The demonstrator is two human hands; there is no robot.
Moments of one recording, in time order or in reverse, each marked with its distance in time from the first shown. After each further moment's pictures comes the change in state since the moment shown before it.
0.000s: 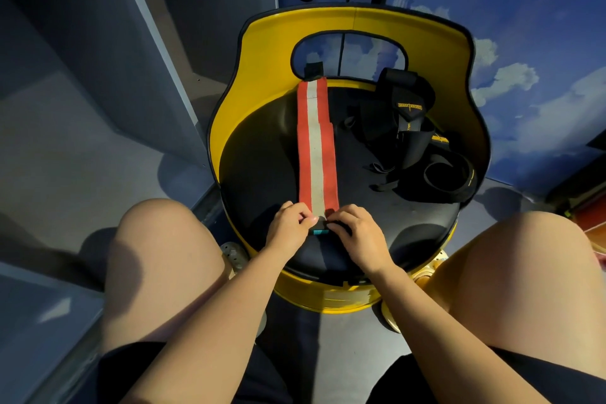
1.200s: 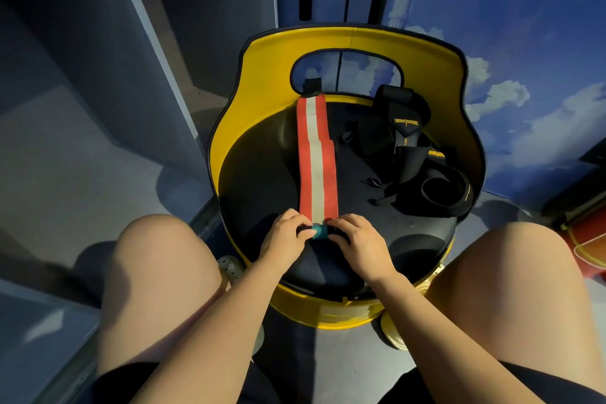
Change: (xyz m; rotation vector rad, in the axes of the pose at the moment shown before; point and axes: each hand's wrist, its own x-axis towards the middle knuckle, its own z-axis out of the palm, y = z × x) left_hand 0.008 -0.008 -0.003 0.092 0.034 0.161; right_hand 0.007 -0.003 -0.011 -0.121 -0.051 0.003
